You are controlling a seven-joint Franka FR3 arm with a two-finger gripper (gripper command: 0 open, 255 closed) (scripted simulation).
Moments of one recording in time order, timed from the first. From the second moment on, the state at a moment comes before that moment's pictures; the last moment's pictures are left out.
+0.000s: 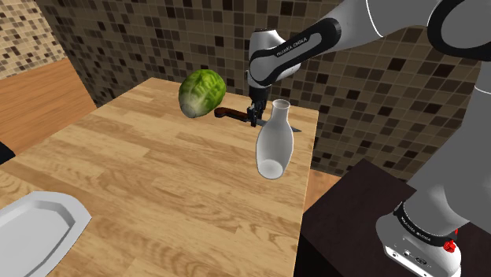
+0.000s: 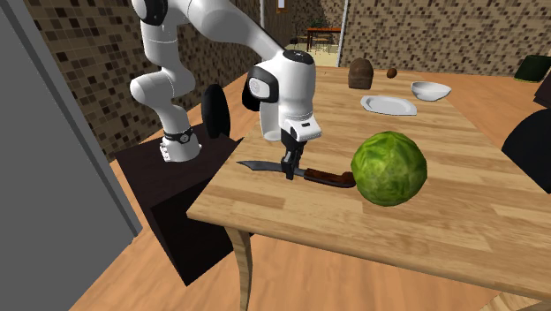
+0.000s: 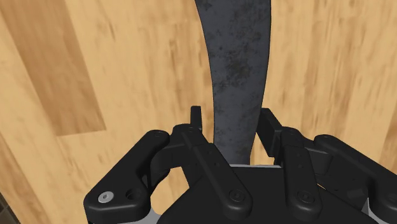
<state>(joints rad) 0.14 0.33 0.03 -1.90 0.06 2.20 -0.26</state>
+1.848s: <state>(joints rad) 0.18 0.23 0.05 -1.77 0.05 1.98 -0.18</state>
